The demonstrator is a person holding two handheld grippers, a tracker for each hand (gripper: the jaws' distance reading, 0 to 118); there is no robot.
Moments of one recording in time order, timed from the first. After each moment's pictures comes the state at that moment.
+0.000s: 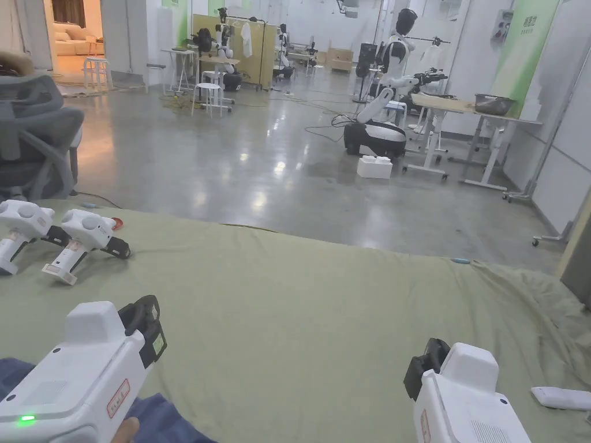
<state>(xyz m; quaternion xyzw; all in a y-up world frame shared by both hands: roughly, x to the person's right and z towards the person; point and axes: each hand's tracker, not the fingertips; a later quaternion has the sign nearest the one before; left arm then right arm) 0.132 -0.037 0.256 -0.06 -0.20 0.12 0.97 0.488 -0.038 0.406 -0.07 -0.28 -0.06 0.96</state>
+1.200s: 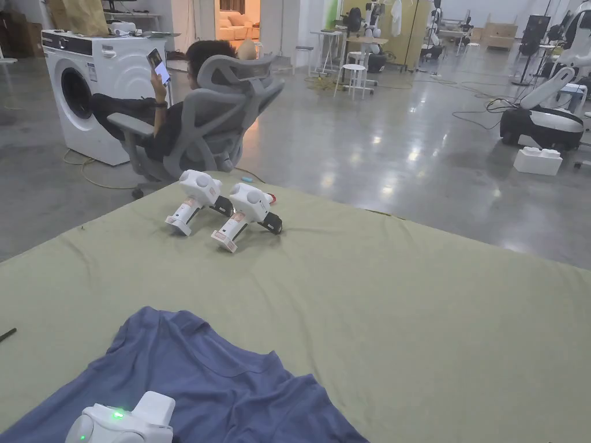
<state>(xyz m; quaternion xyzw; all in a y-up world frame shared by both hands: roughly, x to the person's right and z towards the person) -0.013 -0.174 0.226 -0.48 -0.11 -0.09 0.86 0.433 -0.113 0.375 -0.21 -0.20 -0.01 0.96</state>
